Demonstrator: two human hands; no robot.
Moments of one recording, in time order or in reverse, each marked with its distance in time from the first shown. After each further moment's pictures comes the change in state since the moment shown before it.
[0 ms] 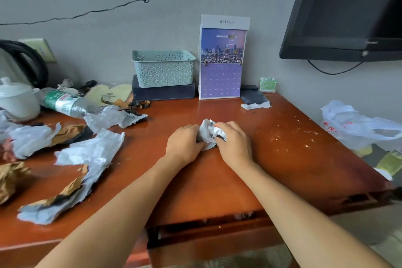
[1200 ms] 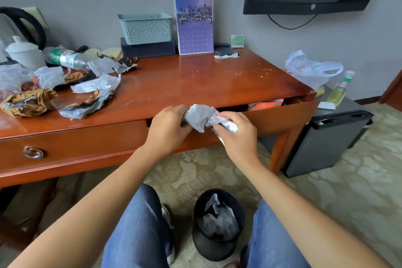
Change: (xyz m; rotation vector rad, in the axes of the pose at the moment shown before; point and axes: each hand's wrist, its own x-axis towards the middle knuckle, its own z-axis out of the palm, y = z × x) left_hand -0.245 0.068 -0.033 -0.071 0.153 0.271; right_hand -0.271 -0.028 -0.088 0.411 0.255 0.107
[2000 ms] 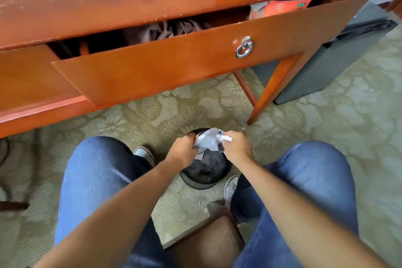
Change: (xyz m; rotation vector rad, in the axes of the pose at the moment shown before) left_hand -0.140 -0.058 0.267 -0.204 -0.846 -0.471; right_hand -0.128 0.242 0.034 -0.596 -0.468 0.793
